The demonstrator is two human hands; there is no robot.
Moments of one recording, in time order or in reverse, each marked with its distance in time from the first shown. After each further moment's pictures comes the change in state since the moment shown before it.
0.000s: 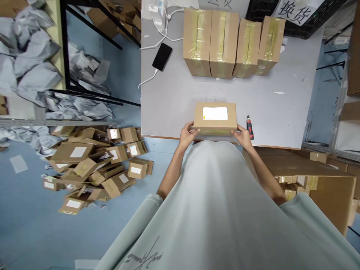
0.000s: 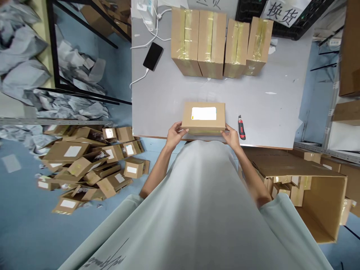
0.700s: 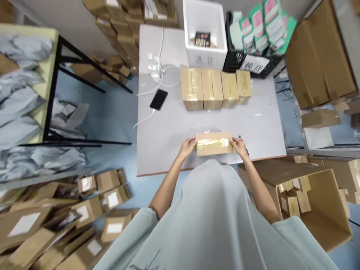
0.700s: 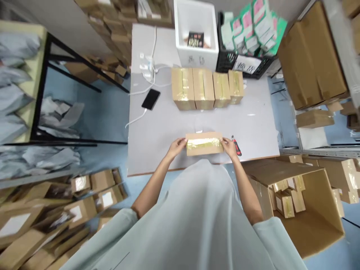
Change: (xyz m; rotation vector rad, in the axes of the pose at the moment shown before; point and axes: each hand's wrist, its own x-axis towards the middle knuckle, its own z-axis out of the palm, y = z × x) left_hand 0.102 0.038 -0.025 0.082 -0.233 -0.049; right_hand 0.033 -0.039 0.015 -0.099 0.308 0.129
